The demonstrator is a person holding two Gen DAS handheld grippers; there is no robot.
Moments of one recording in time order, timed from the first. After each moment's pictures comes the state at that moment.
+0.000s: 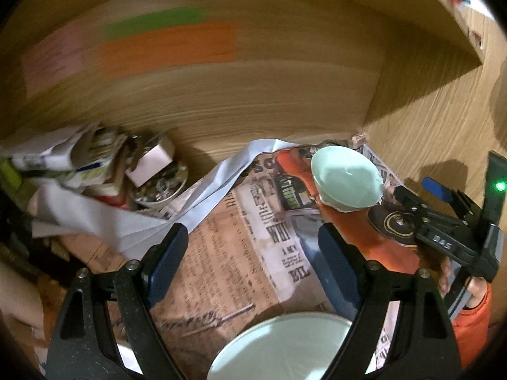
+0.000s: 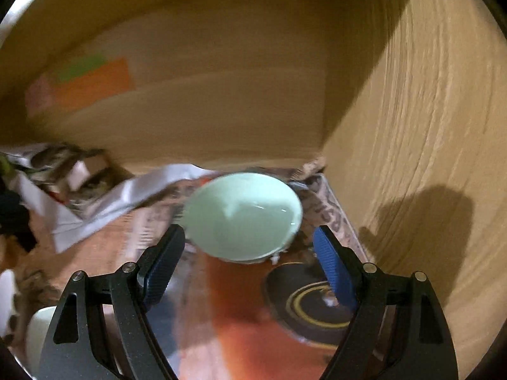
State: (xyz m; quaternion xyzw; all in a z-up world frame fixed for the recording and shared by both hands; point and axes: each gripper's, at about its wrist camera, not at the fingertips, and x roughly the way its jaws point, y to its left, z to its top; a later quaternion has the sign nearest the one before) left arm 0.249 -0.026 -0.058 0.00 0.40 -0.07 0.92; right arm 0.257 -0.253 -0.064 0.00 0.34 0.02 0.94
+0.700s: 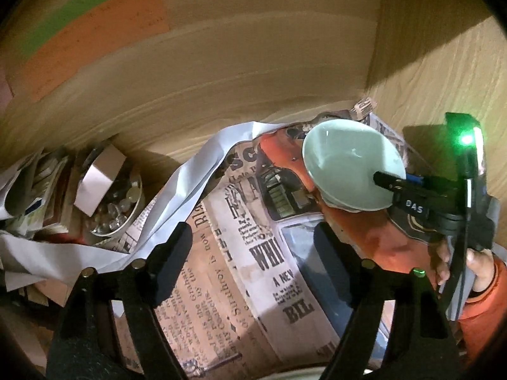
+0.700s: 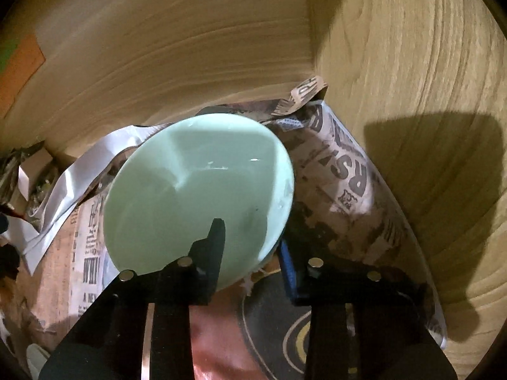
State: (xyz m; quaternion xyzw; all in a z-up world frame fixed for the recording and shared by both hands) left arm 0.316 -0.077 -0.109 0.07 0.44 -0.08 0.89; right arm 0.314 -0.286 -0.122 0.07 0.45 0.02 0.89
